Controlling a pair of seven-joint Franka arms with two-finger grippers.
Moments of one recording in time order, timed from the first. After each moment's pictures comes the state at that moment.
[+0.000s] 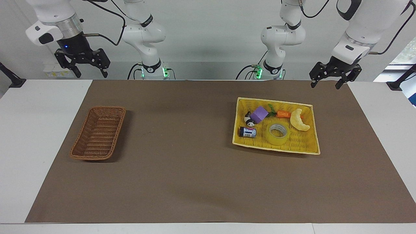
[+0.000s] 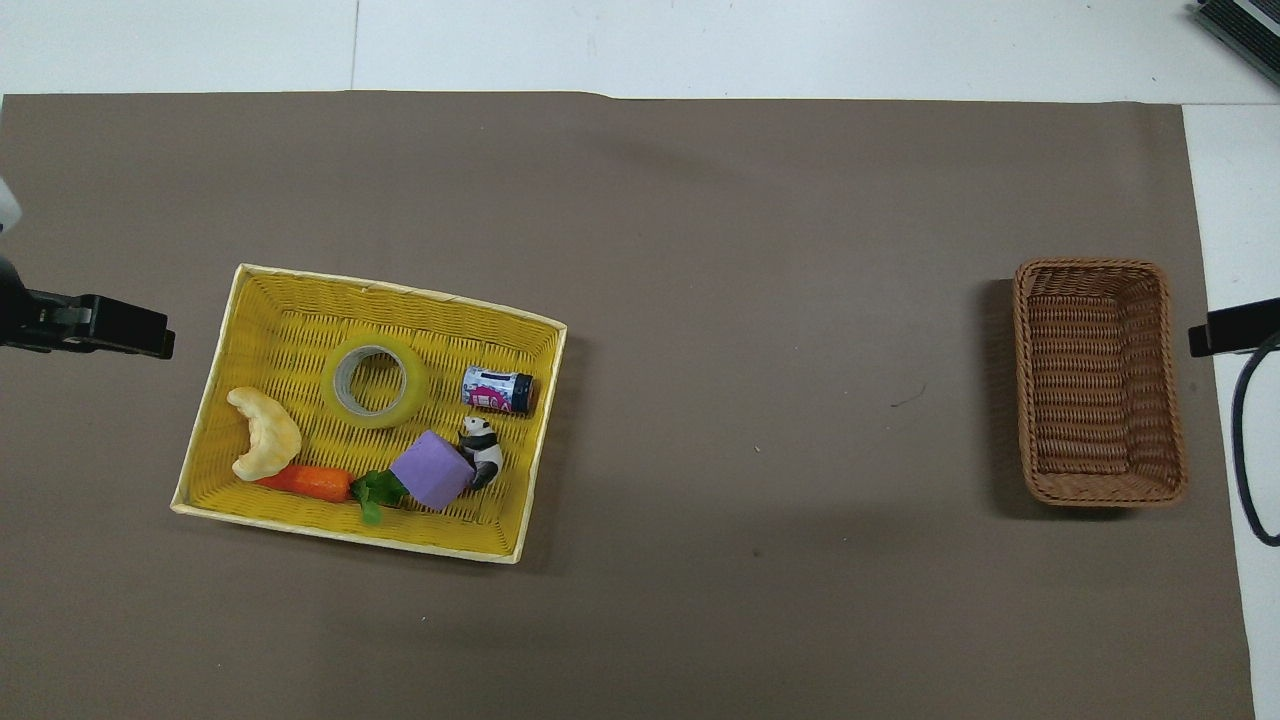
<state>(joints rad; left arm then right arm) -0.06 -0.04 -0.03 -1.59 -0.02 1.55 0.03 0.08 -0.04 -0.16 -1.51 -0.01 1.50 -0.08</state>
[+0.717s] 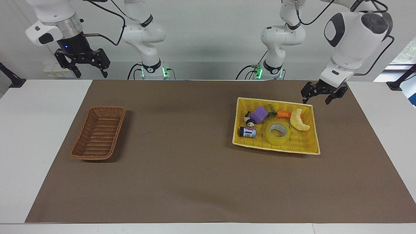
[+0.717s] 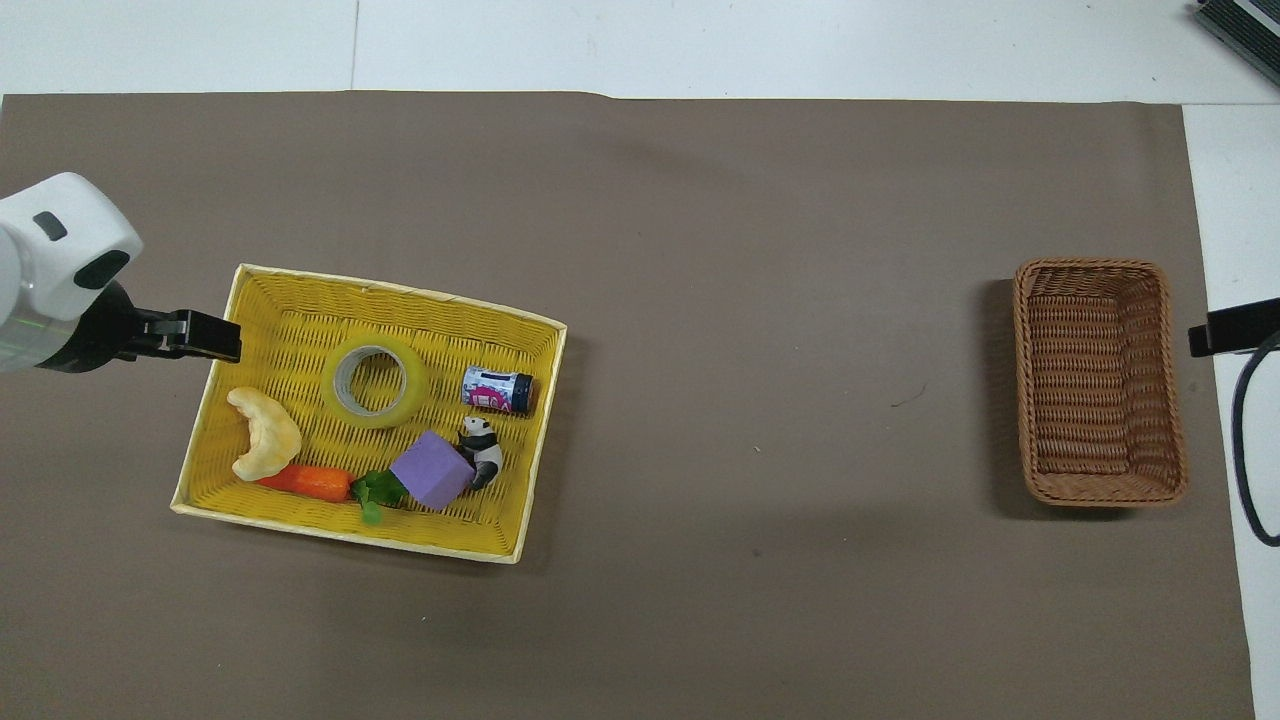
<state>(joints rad) -0.06 -0.04 -0.03 -1.85 -0.02 1.81 0.00 0.08 -0.04 -0.16 -1.51 -0.01 1.50 -0.08</state>
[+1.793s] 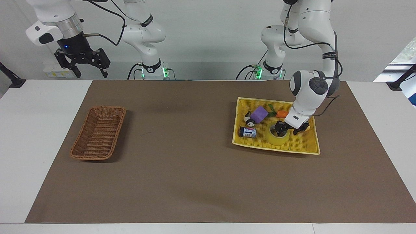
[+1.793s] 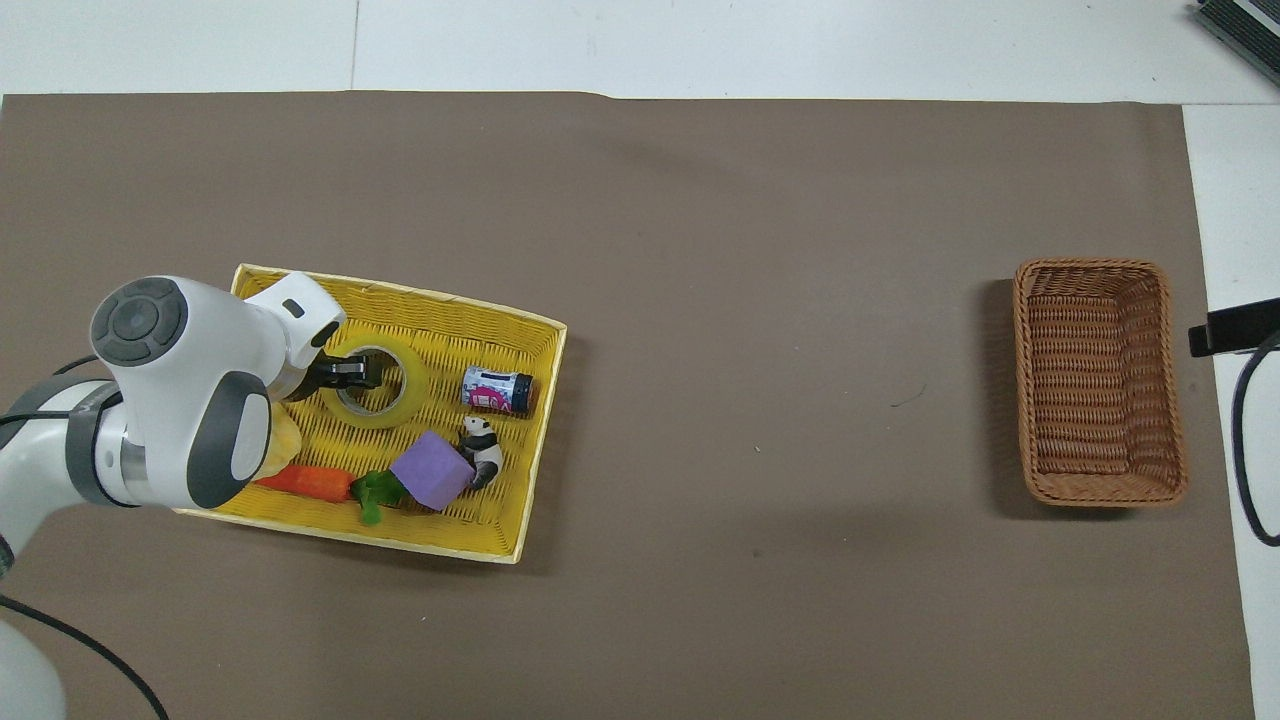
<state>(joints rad) -0.13 0.17 -0.04 -2.18 -0.02 2.36 -0.12 0.08 -0.04 -0.16 -1.51 -0.01 1.50 -0.08</state>
